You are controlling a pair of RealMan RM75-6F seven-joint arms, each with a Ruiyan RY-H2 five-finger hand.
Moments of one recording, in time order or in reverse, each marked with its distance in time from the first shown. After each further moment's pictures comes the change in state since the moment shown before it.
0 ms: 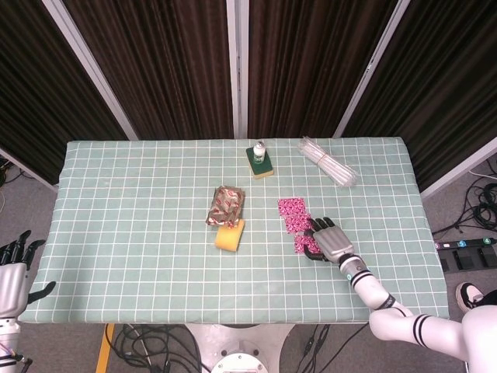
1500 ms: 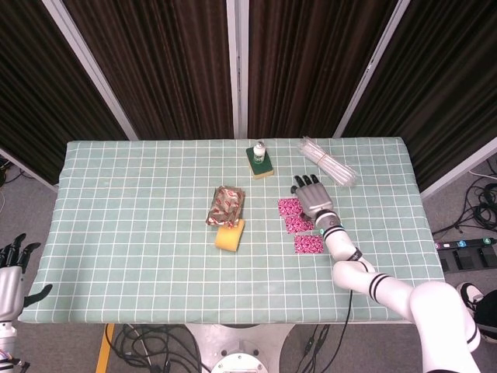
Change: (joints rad) left arm 0.018 0.007 0.004 -0.008 -0.012 0.011 -0.003; right arm 0.271 -0.209 0.179 0.409 0.284 -0.170 -0.159
